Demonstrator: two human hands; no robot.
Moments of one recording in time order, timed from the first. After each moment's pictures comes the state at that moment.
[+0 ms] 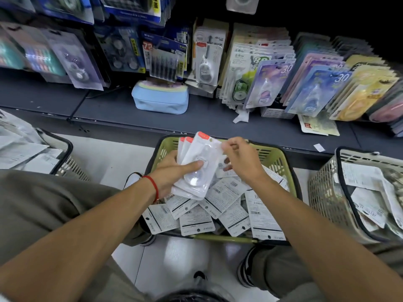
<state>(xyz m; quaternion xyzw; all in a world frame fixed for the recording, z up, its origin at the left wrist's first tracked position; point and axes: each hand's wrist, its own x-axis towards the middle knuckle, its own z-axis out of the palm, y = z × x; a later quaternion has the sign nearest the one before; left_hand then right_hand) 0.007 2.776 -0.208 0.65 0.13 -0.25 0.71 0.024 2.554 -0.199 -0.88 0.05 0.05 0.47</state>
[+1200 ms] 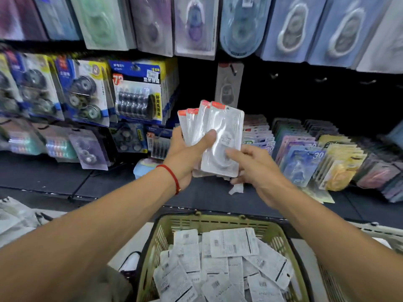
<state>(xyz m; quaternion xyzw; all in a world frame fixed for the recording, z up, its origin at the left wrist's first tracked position) 0.123 2.722 -0.023 0.61 -0.01 -0.01 0.79 0.090 2.545 -0.025 -0.75 0.03 0.01 0.66</state>
